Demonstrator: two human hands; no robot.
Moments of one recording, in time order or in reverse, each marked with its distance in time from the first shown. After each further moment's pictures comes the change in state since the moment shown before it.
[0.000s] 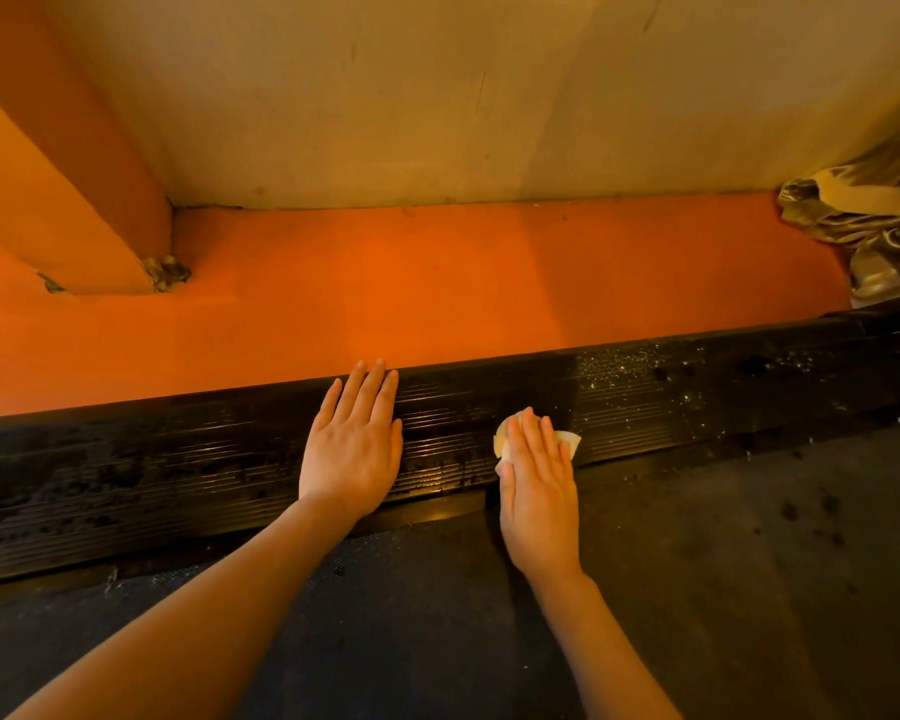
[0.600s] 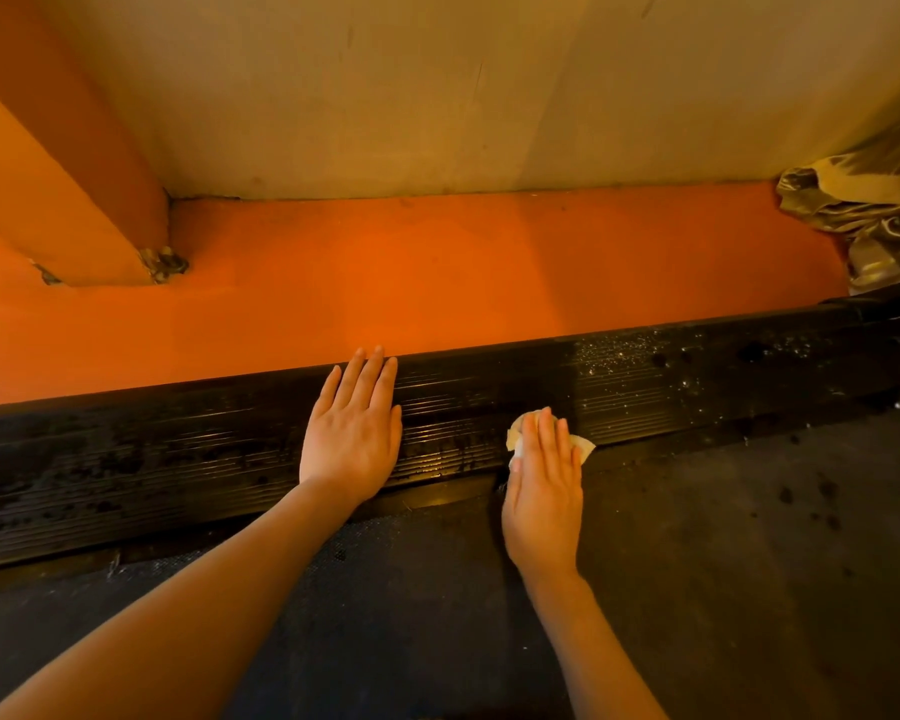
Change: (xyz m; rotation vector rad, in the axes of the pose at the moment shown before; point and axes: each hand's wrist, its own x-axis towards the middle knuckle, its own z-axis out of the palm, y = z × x) left_hand 0.000 0.000 0.001 -0.010 0.006 0.006; right_hand -0.014 -0.001 0.009 0.016 0.103 0.128
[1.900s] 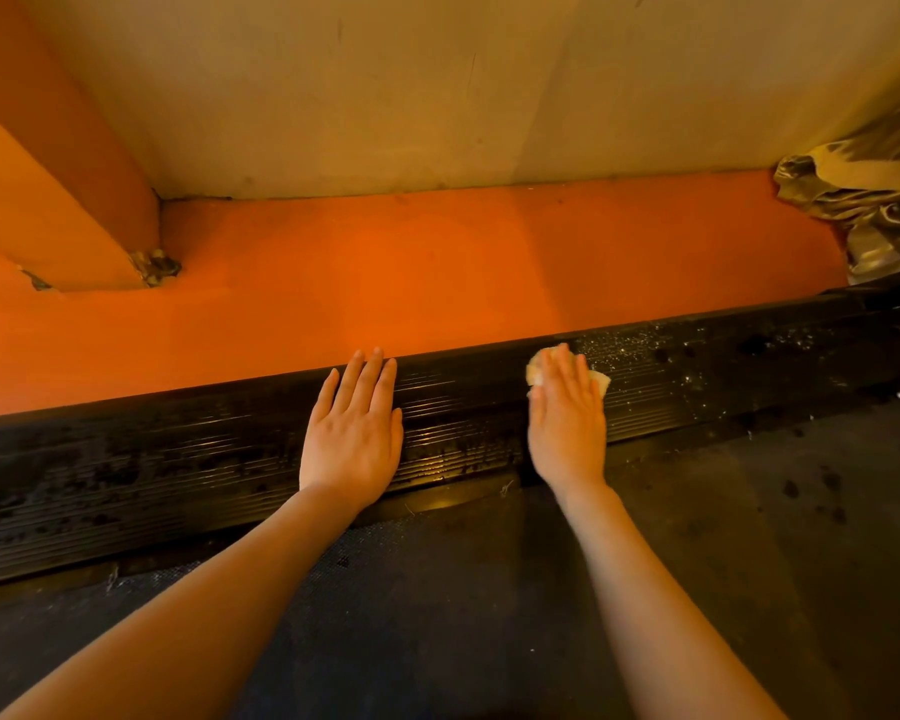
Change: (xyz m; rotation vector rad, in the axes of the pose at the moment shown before) left_hand 0.001 -0.001 0.001 0.046 -0.011 0.003; right_hand 0.084 0.009 -0.020 -0.049 -0.048 -0.029
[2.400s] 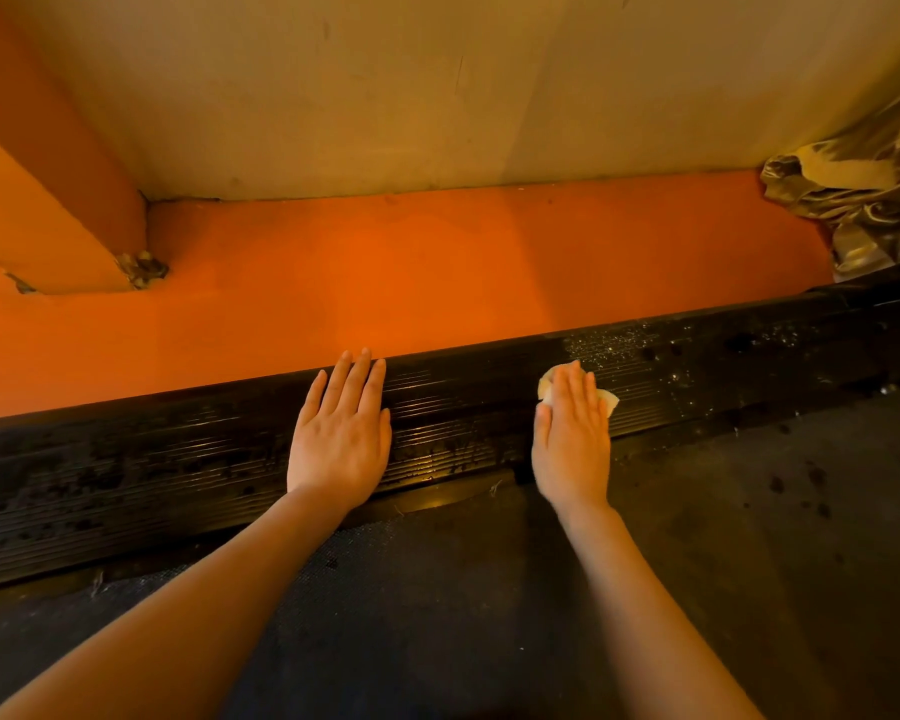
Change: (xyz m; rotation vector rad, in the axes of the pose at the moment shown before) left_hand 0.000 0.000 0.002 -0.012 0.012 -0.001; right_hand -0.020 0.017 0.003 0.014 0.022 0.084
